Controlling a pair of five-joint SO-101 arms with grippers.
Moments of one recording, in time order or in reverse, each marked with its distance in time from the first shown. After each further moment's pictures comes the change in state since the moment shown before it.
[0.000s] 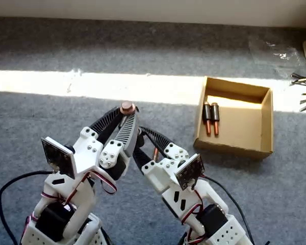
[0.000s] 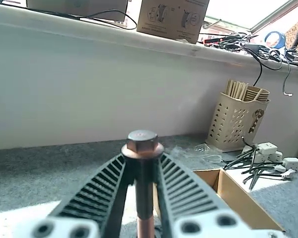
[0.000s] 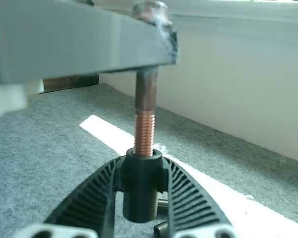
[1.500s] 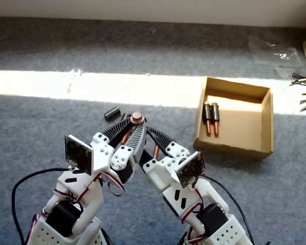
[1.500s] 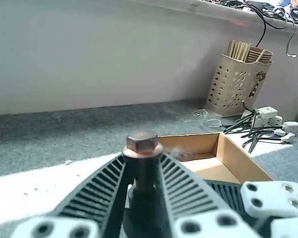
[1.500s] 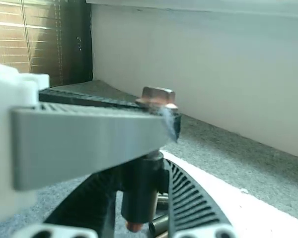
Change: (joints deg) left arm 0.2 -0.7 9.6 0.1 0.0; right arm 0.5 0.1 0.0 0.1 -0.2
